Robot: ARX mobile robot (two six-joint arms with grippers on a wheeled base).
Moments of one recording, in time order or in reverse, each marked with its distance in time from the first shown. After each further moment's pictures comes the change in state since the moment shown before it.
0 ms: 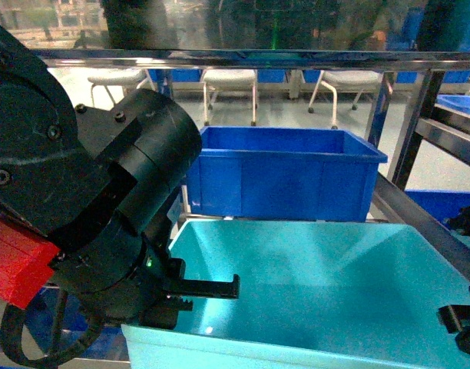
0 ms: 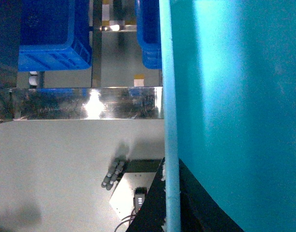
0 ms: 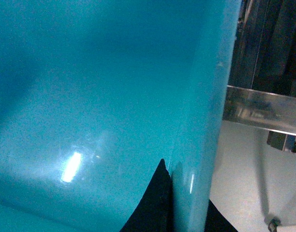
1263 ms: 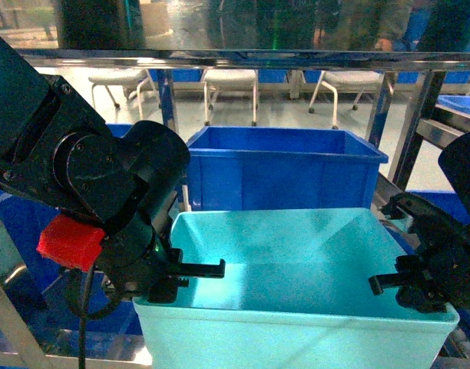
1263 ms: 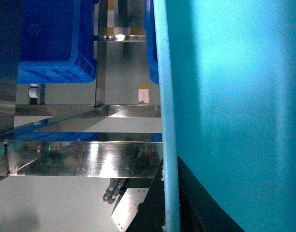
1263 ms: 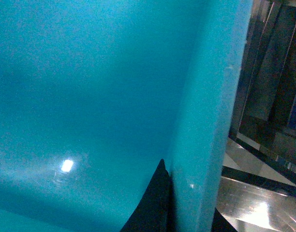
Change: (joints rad) left arm 0.093 0.247 0.180 0.053 0.025 0.082; right arm 0.050 0.310 0.266 0.109 0.063 -0.059
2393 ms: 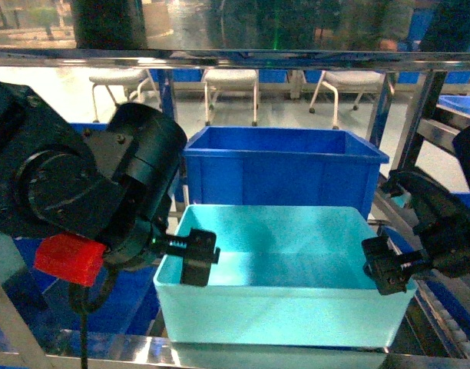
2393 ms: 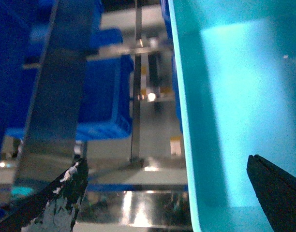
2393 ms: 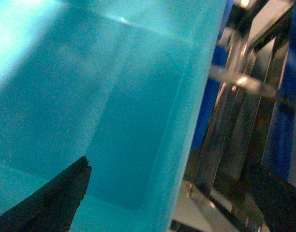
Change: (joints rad) left arm -0.031 -0.092 -0.138 0.322 -0.190 0.145; right arm -0.032 -0.012 -0.058 0.293 0.014 -0.114
